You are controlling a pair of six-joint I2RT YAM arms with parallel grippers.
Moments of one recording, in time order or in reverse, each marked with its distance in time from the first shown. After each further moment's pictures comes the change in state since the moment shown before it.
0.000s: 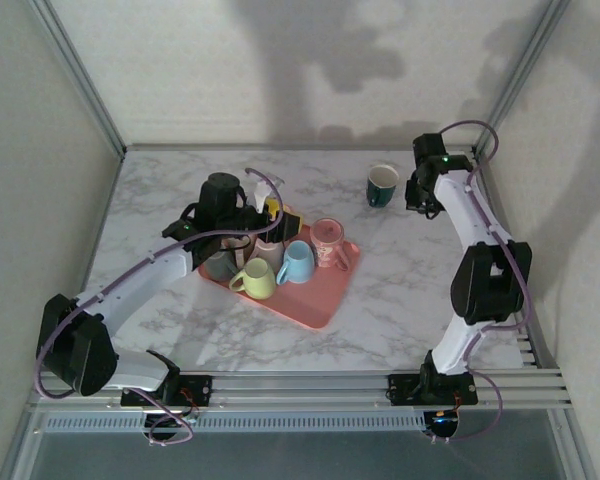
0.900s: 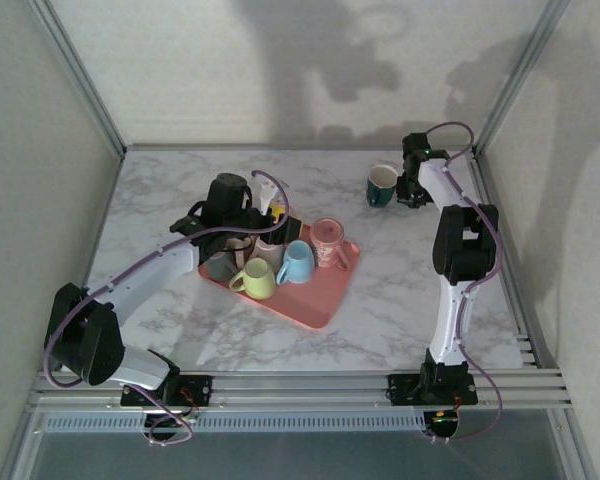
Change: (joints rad) left arm 0.000 0.061 0.020 -0.051 -0.027 0.030; right arm -0.021 0.365 0.223 0.094 -0.001 -0.023
